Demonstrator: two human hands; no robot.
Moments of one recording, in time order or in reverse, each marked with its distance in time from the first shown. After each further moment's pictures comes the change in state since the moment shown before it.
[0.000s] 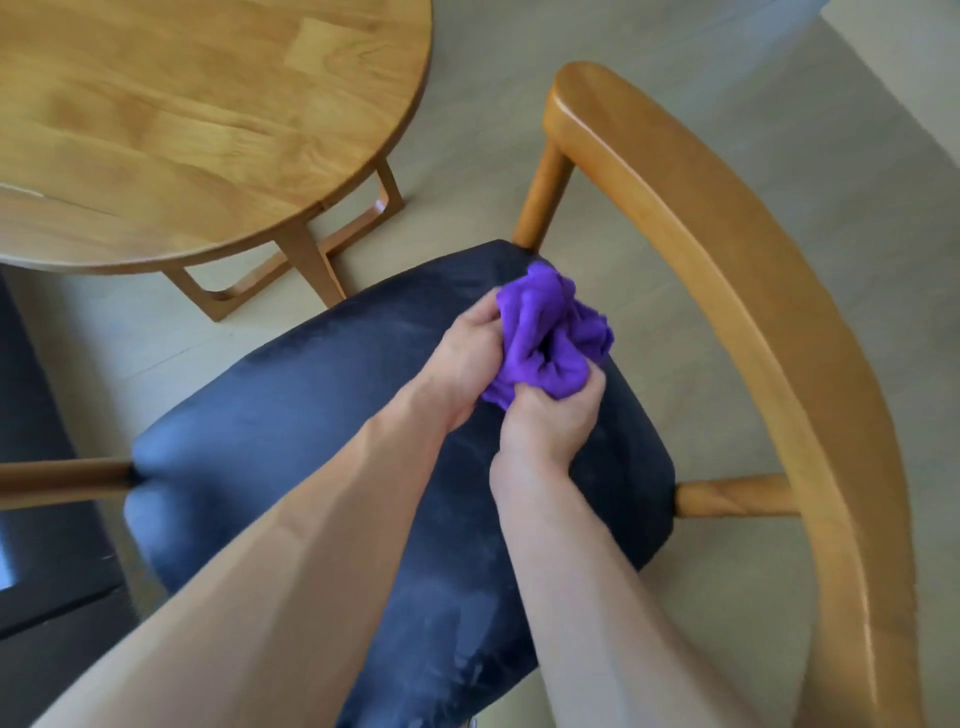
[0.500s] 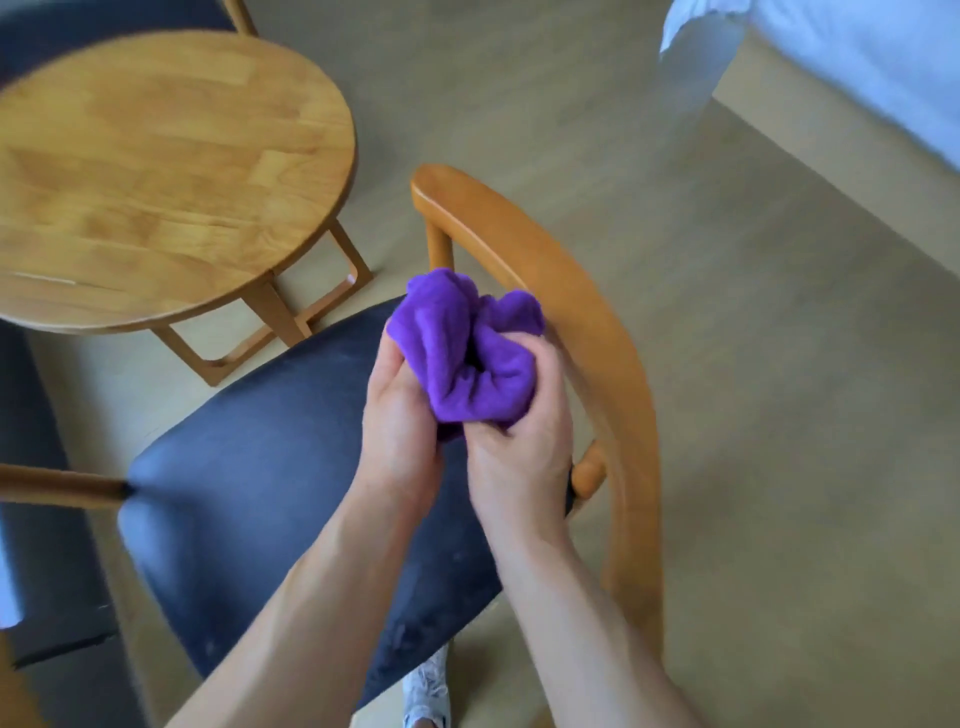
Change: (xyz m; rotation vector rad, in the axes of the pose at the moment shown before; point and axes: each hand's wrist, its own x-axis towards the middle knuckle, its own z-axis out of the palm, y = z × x) left_hand -0.140 0.030 0.111 -0.184 0.149 0.402; right_hand -0.050 -0.113 -0.142 -0.020 -0.386 -0.561
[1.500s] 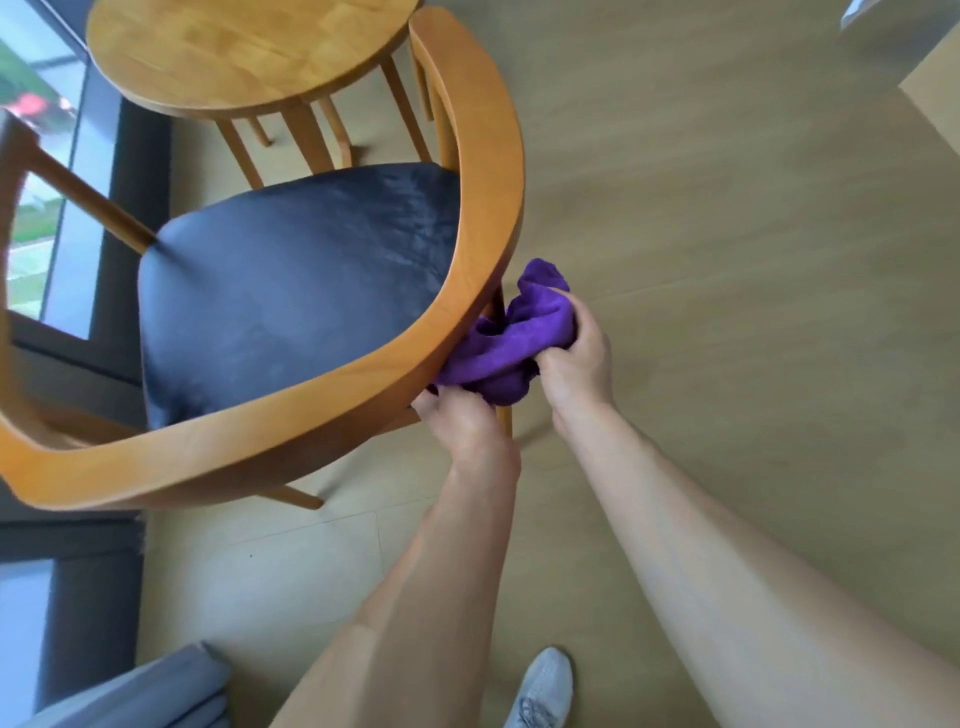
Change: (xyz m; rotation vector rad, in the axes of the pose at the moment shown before) left_hand -0.108 -0.202 0.186 -0.439 1.096 -0.016; right_hand 0.066 0.128 -0.223 -0.013 -0.498 0.331
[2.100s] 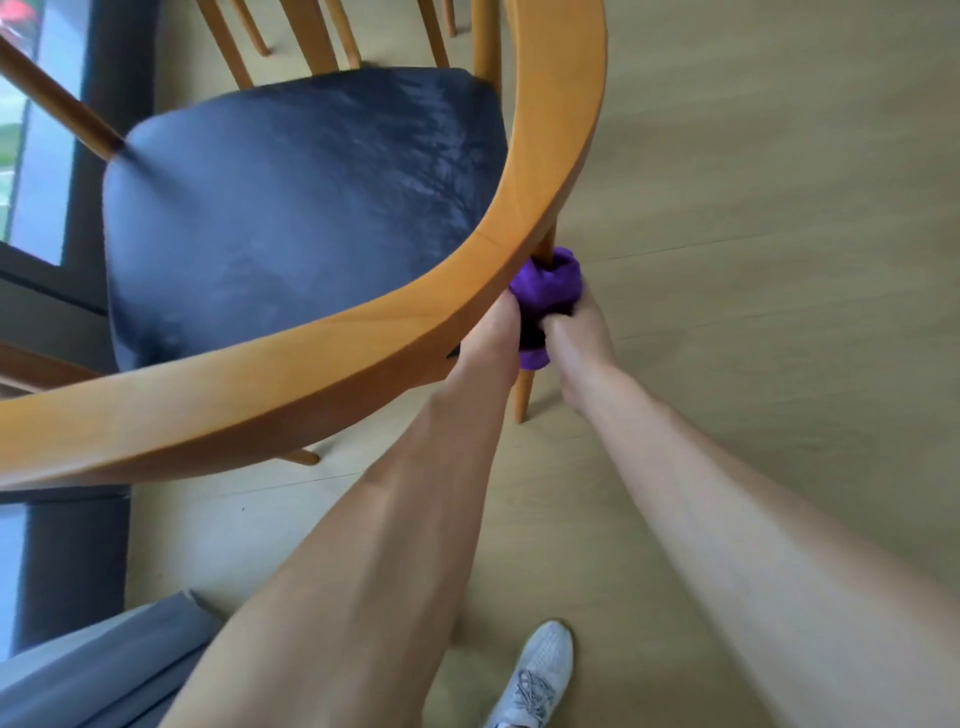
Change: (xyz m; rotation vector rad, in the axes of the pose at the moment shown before) left_hand 0.063 0.001 0.019 0.481 -0.383 -0.066; right_hand 0.027 0.055 0.035 -0.085 -0.175 0.183
